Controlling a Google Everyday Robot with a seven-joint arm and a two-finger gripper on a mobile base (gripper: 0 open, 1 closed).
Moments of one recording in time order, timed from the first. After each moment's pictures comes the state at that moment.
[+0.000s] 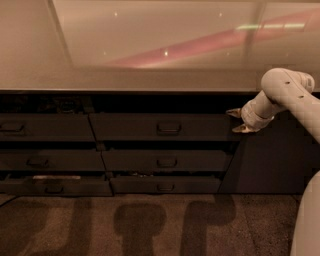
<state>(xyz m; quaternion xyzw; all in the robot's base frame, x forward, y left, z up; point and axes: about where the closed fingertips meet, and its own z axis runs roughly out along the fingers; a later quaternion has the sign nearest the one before) 0.680 -0.319 0.640 -0.81 0.56 -0.04 0.15</state>
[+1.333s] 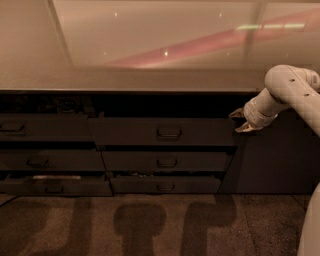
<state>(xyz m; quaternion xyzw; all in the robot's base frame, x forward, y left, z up) 0.677 -0.322 0.655 -0.82 0.55 -0.06 0.16</state>
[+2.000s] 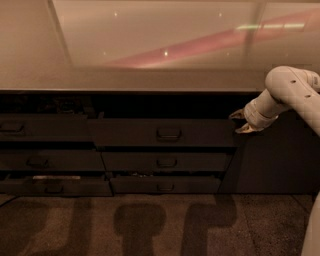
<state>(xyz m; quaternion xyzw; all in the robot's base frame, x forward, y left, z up) 0.671 -0.322 0.655 -0.82 0.55 -0.06 0.16</state>
